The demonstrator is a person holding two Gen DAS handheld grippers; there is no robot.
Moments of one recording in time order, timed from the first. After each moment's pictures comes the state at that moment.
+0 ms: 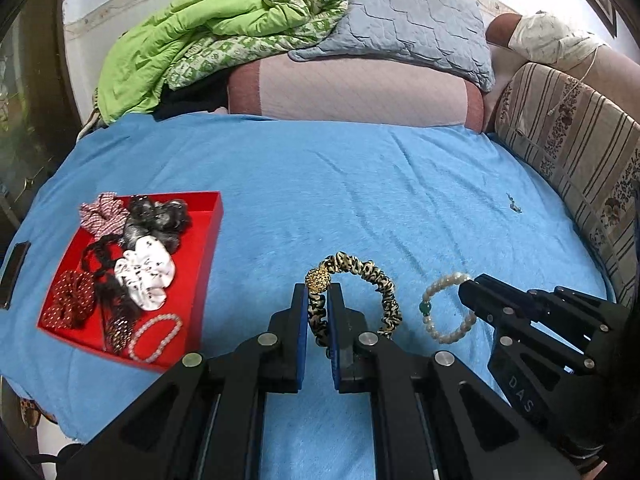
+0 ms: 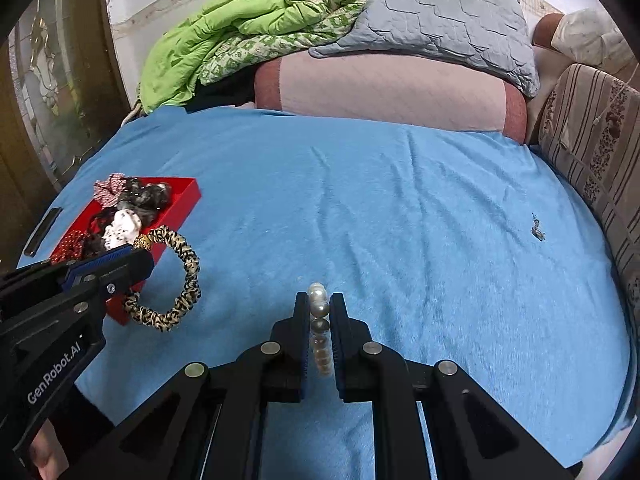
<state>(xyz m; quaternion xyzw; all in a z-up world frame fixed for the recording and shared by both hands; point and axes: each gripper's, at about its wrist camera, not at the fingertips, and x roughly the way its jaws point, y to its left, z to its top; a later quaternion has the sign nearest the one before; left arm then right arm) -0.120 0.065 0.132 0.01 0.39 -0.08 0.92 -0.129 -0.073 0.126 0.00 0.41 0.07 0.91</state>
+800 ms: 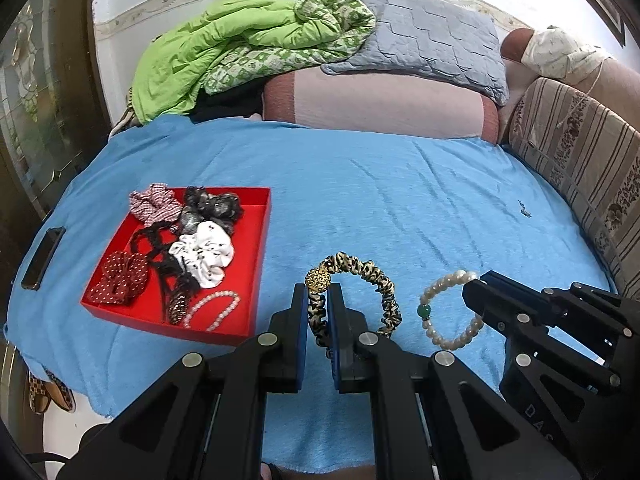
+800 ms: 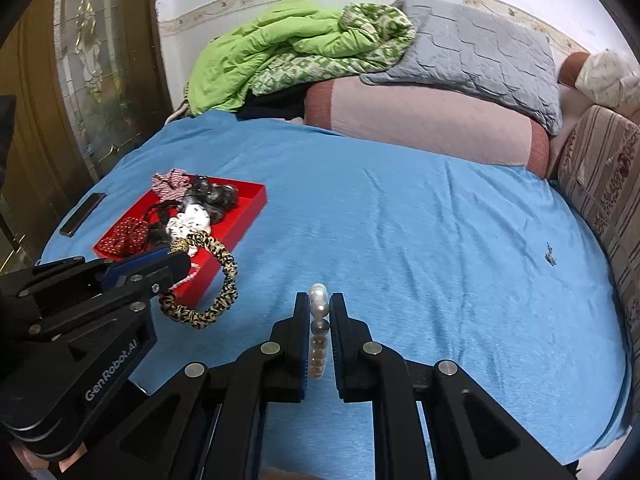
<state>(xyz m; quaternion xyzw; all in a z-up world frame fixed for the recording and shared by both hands) -0.165 0.111 0.149 0.01 0.37 -0.05 0.93 -0.177 -0.015 0.162 -0.02 0.38 0.11 0.92</state>
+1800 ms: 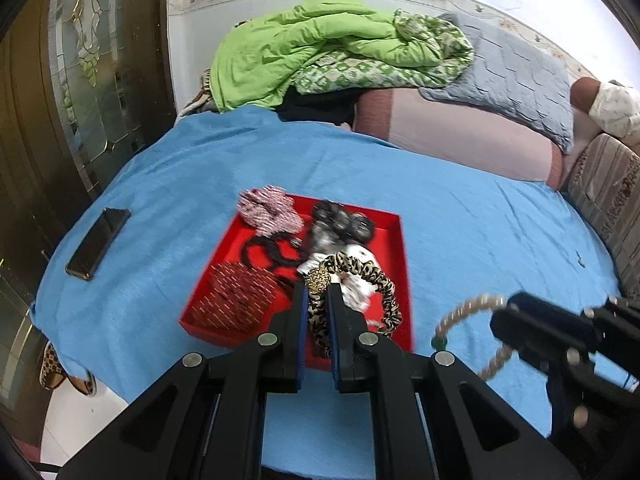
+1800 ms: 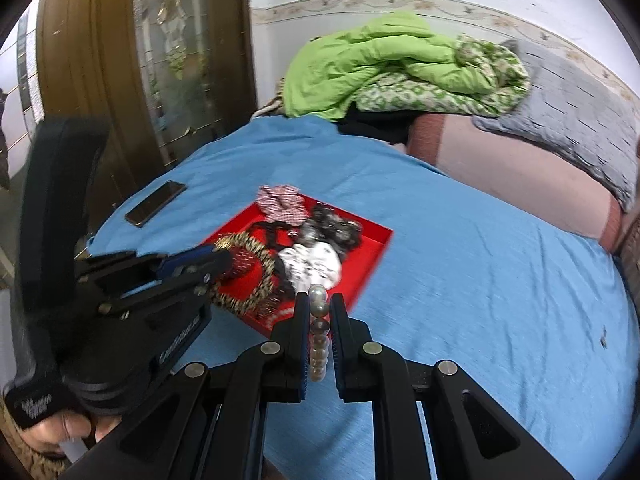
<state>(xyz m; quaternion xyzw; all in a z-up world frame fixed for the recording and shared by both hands) -0.134 0.264 0.162 -0.04 0.36 0.04 0.93 -0.157 0.126 0.194 -0.08 0.36 0.24 0.90</state>
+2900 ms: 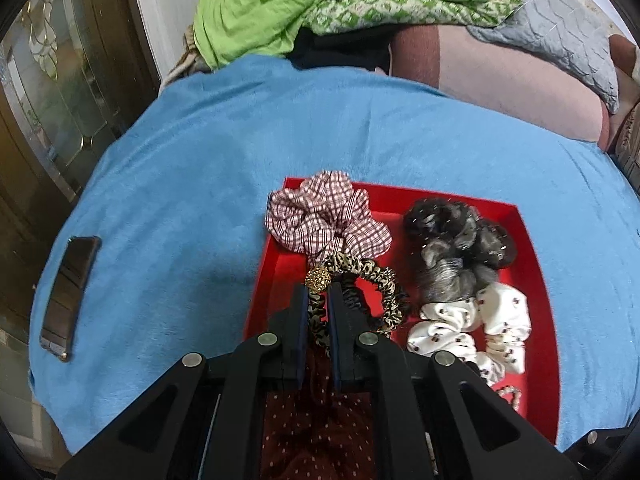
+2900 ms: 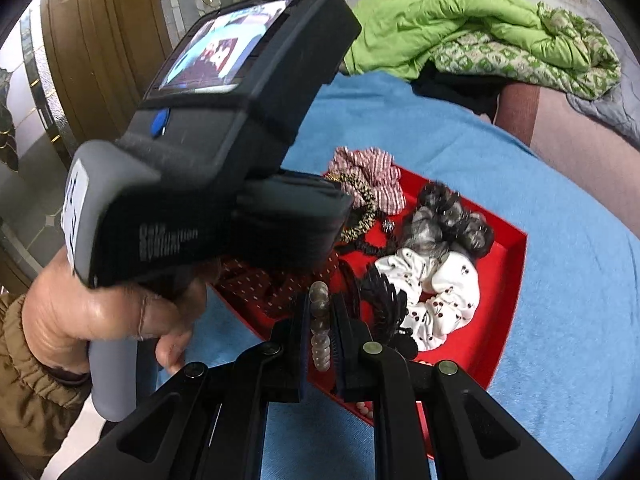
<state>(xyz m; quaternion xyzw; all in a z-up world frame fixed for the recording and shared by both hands) 0.011 0.340 0.081 0.01 0.45 0.03 0.89 -0.086 0.238 0.106 -0.08 0.41 0.32 0.85</state>
